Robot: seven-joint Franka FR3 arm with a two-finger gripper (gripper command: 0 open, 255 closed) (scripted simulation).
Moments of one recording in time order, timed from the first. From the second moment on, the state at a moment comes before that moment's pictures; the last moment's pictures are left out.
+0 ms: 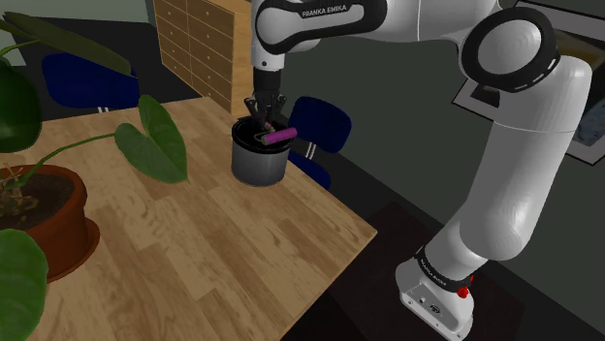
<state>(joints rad) 0.08 0.35 0.27 -1.62 -0.04 1.82 0.35</state>
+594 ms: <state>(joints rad) 0.08 0.36 0.27 -1.62 -0.04 1.82 0.35</state>
